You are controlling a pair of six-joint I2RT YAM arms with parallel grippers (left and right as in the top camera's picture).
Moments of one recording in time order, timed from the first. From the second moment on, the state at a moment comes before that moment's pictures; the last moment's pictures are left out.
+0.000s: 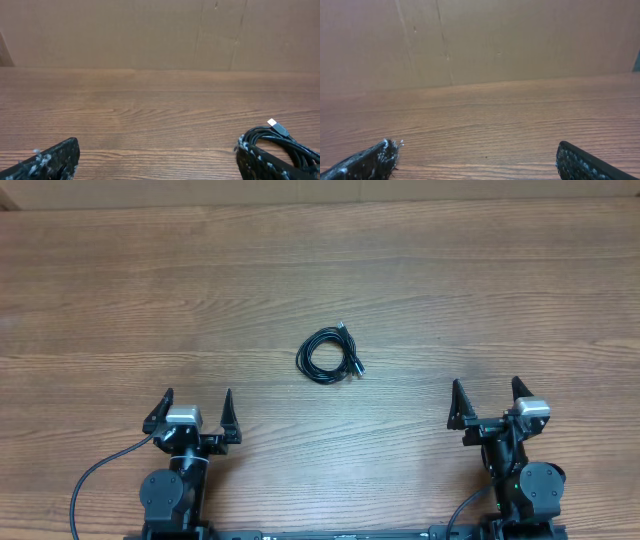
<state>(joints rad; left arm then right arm) -0.01 0.01 0.01 -0.08 0.03 -0.04 0.05 0.01 0.02 -0.04 -0.02 0.11</state>
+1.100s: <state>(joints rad) -0.01 0.01 0.01 -0.07 0.03 -0.08 0.05 0.01 0.02 -0.03 -0.02 0.11</state>
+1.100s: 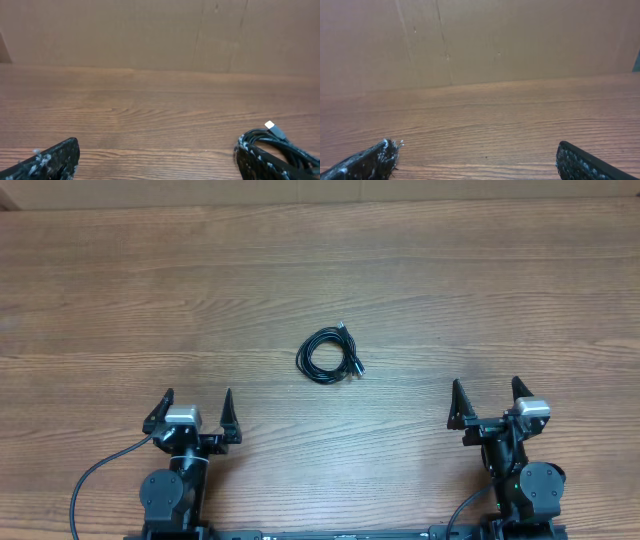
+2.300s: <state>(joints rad) -0.01 0.74 0.81 -0.76 0.07 -0.16 0.05 0.57 0.69 -0.60 -0.04 0.15</state>
